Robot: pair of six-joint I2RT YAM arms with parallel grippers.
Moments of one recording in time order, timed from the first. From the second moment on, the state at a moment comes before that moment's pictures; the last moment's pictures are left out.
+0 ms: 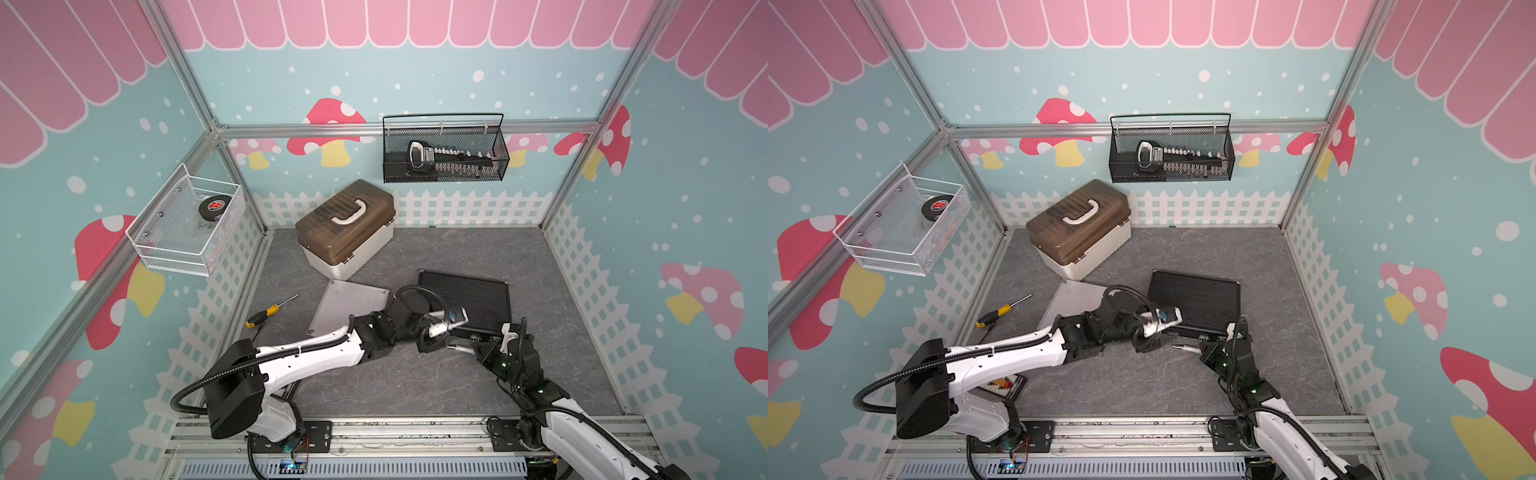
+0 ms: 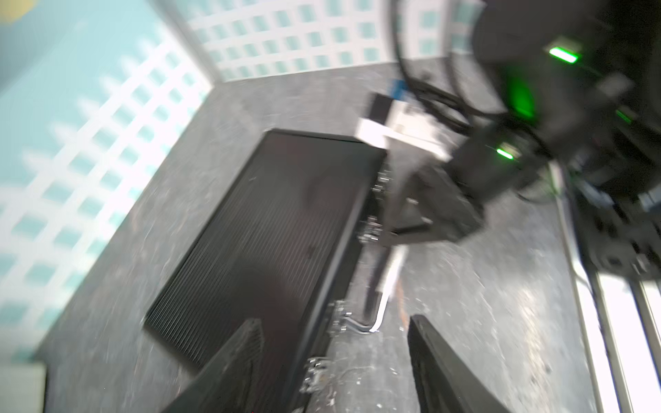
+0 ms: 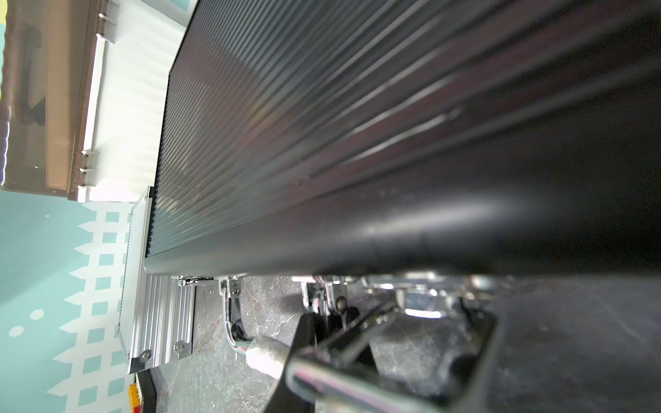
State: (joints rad) left arm -1.07 1.52 1.02 -0.09 0.11 0.54; right arm 0.34 0.67 0.03 0.07 -0.14 0.97
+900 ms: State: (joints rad) left arm -1.15 1.95 0.99 0.29 -0.17 0.75; right arm 0.30 0.63 0.03 0.05 -0.17 1.00
